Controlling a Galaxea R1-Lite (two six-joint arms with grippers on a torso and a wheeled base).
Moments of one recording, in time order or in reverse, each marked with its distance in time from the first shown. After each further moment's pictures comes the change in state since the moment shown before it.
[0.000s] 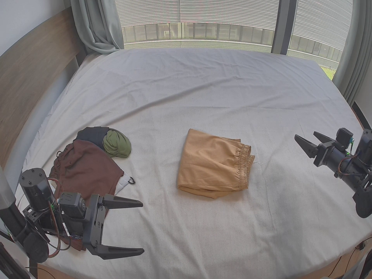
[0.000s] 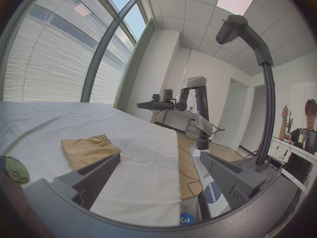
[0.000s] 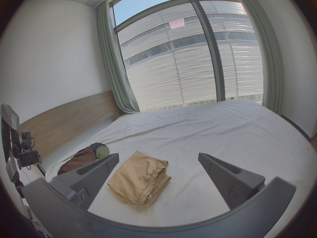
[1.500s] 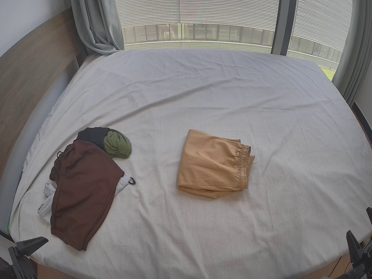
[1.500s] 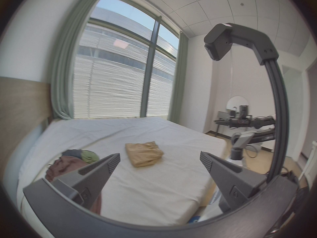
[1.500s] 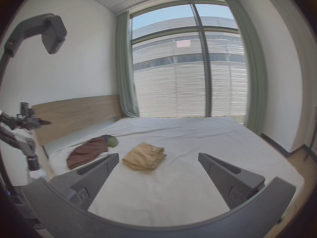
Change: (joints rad) left arm 0.185 -1.589 0.061 1.296 0.535 -0.109; right arm -0.053 -1.553 0.304 1.167 -0.139 -0.119
